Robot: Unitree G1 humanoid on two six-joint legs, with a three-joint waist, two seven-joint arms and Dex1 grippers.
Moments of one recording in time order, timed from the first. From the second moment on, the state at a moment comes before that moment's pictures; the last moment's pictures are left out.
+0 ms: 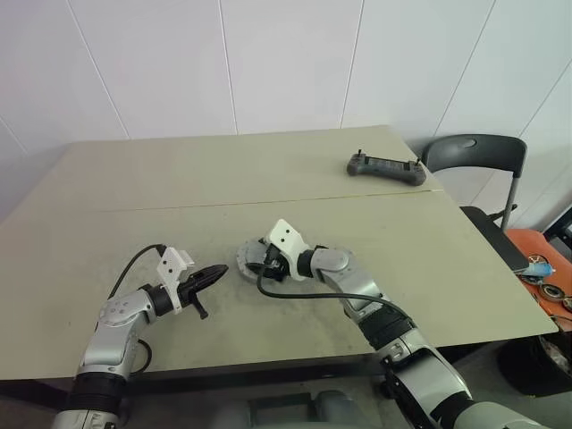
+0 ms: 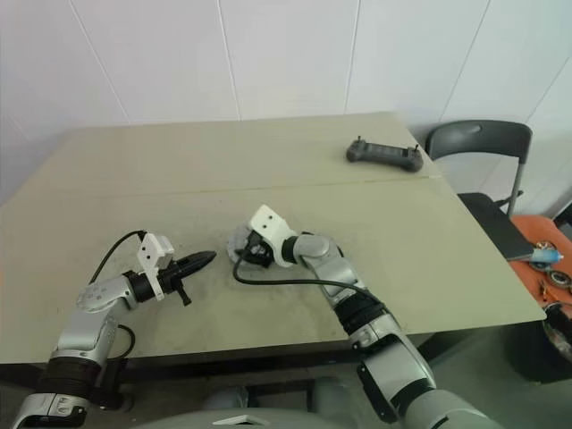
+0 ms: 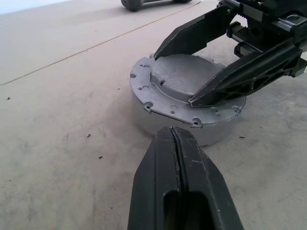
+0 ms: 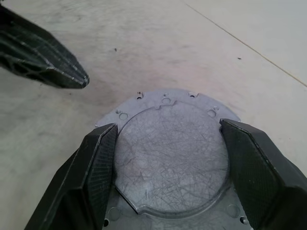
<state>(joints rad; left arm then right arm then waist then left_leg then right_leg) -0.09 0.48 0.05 0.20 -0.32 -0.01 -0.95 -0.56 -0.11 0.38 0.39 -0.02 0.29 0.71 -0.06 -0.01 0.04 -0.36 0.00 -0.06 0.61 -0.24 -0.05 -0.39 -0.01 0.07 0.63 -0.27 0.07</state>
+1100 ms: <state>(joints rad) -0.09 0.49 0.05 0.20 -0.32 -0.01 -0.95 -0.55 -0.15 0.33 0.39 0.04 0.28 0.83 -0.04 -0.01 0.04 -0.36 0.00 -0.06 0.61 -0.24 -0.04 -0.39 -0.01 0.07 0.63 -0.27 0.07</state>
